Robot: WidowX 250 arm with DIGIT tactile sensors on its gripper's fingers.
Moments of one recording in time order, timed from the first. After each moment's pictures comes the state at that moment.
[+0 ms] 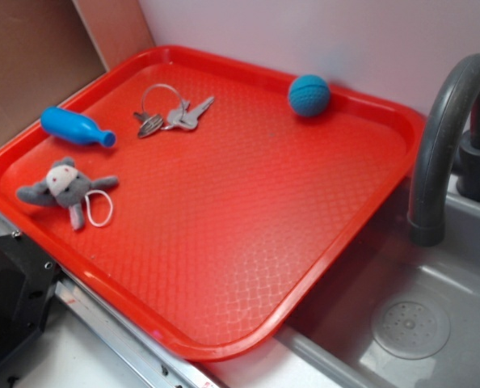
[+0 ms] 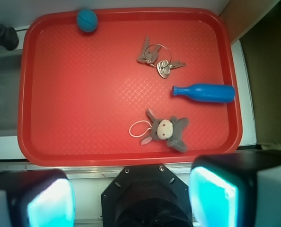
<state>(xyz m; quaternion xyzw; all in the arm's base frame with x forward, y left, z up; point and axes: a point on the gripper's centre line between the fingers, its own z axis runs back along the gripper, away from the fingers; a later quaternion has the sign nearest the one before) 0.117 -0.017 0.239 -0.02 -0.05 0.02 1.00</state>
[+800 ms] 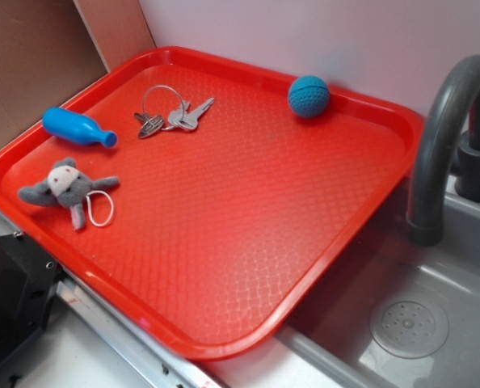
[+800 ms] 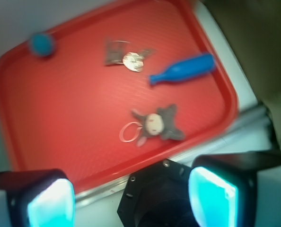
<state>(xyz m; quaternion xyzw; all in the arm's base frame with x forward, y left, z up) 0.132 0.026 0.216 -0.04 -0.02 0.27 0.96</state>
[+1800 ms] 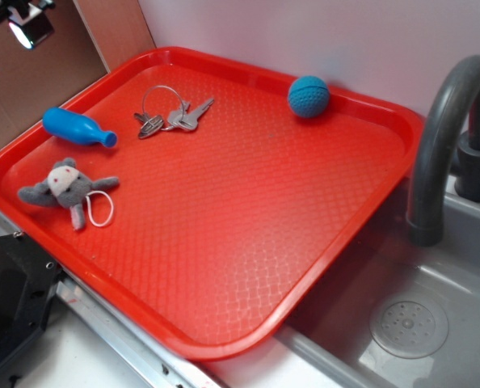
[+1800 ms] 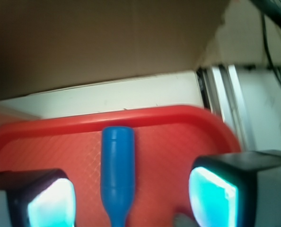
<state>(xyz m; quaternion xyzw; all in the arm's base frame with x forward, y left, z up) 0.177 0.143 0.111 0.03 -0.10 0.76 0.64</state>
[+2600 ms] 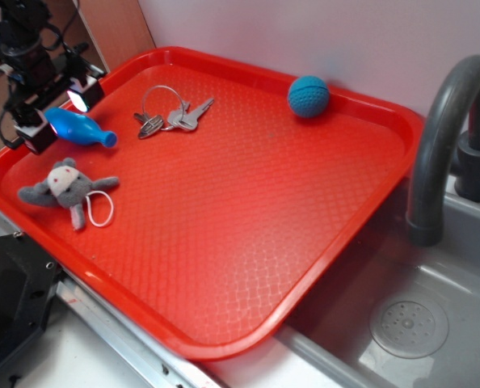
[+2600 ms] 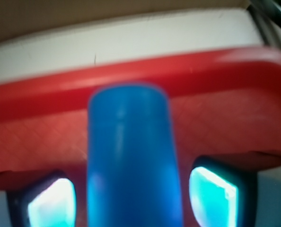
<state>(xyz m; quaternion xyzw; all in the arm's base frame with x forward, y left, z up) 0.201 0.141 0.022 0.04 -0.08 0.75 0.66</state>
